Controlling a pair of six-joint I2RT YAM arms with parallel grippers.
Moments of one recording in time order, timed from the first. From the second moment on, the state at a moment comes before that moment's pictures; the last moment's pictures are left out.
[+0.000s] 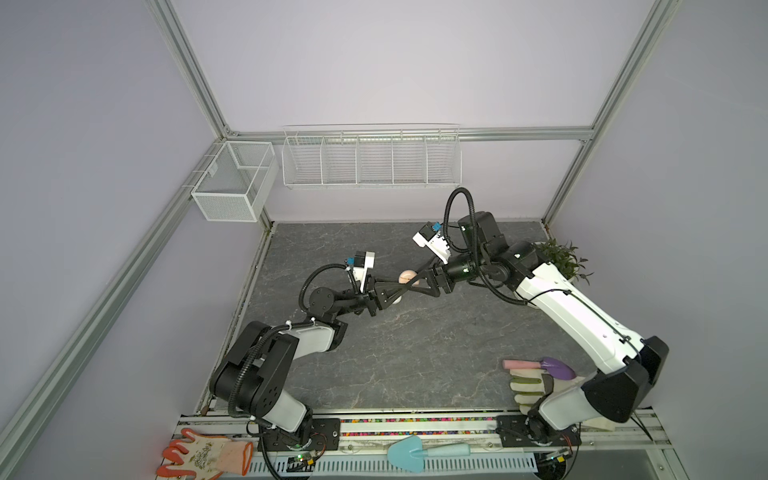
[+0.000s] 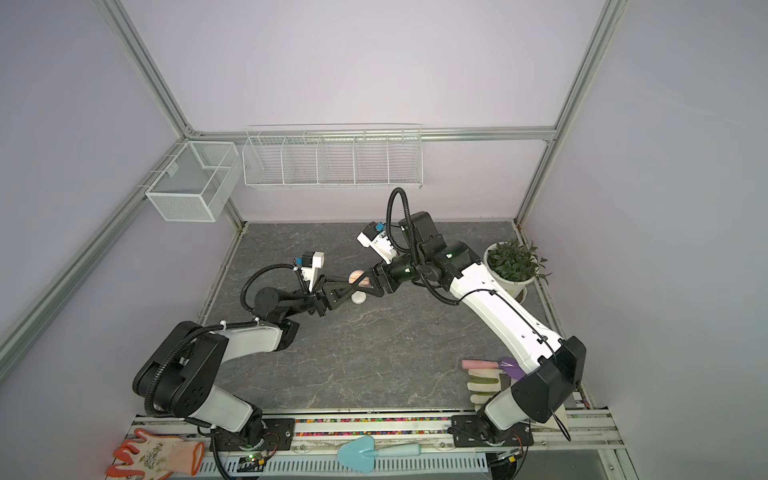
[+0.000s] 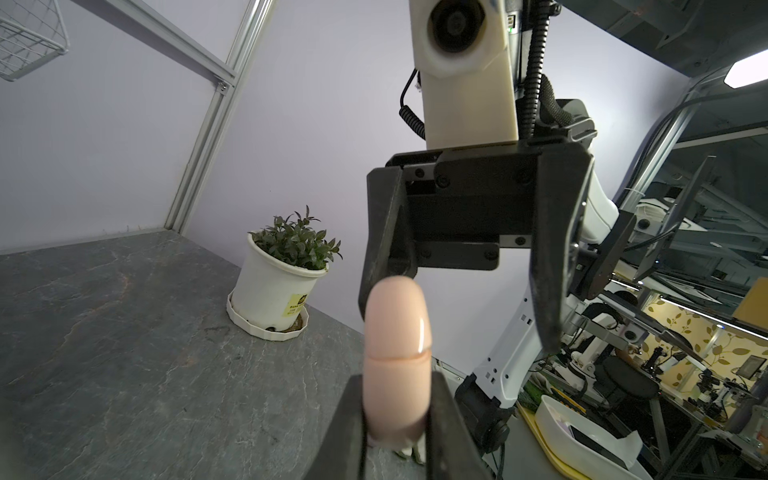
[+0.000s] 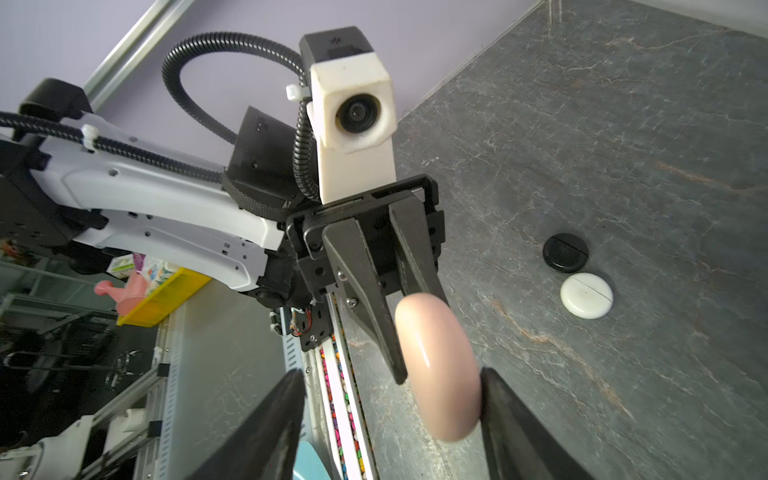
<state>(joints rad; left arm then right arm) -0.47 1.55 0.55 1.49 0.99 -0.89 0.66 1.51 1.59 -0.82 -0.69 0.01</state>
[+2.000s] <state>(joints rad) -0.42 1.66 0.34 1.23 0.76 -0.97 0.66 1.14 1.14 -0.59 -0.57 -0.04</state>
